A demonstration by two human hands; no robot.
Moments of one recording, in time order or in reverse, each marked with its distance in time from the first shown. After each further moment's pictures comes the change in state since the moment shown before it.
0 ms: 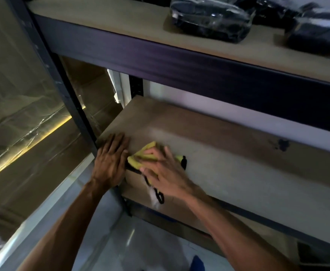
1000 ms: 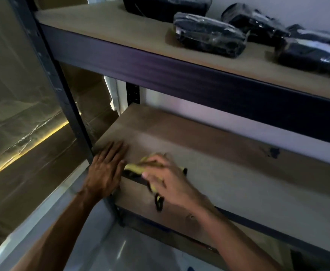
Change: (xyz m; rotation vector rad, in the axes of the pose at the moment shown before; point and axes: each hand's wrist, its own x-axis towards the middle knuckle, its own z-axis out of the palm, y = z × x) left_hand -0.003 -0.005 -0.005 0.016 -0.006 0.099; right_hand -0.012 0.006 -0.016 0.271 0.122 -0.070
